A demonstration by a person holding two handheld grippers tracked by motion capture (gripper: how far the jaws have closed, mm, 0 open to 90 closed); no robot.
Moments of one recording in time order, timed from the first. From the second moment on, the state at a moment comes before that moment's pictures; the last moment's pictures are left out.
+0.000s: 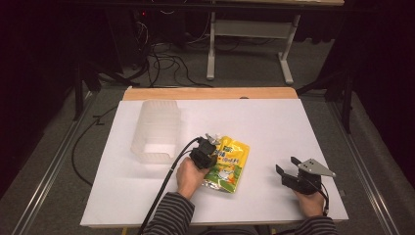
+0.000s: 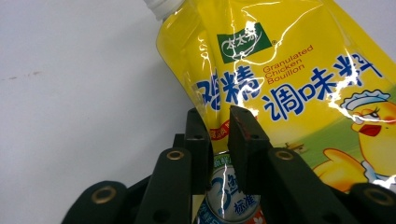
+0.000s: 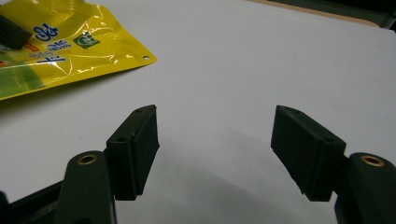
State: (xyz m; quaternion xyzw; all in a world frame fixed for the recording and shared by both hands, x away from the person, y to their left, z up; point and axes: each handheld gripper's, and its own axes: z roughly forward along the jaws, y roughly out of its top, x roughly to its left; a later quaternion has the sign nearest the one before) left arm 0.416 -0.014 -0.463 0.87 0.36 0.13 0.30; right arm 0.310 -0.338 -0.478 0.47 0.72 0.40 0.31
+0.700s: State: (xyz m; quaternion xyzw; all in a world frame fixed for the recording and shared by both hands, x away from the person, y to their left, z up) left arm 0.407 0.009 -0.423 0.86 0.34 0.10 0.38; right arm 0.309 -0.339 -0.477 0.48 0.72 0.40 0.32
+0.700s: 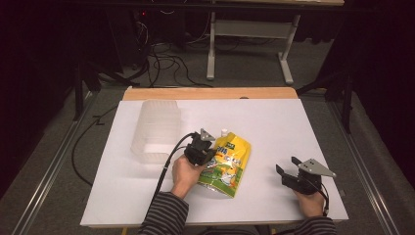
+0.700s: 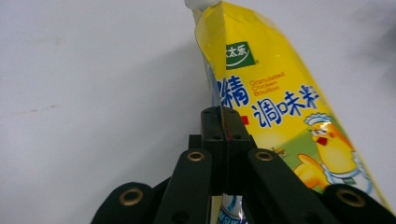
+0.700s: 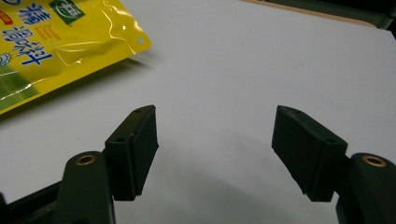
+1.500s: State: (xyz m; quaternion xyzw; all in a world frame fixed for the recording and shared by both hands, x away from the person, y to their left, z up) left arm 0.390 0.028 -0.357 0.81 0.30 0.08 0.50; right arm 0.308 -0.339 -0.477 0.47 0.72 0.40 0.31
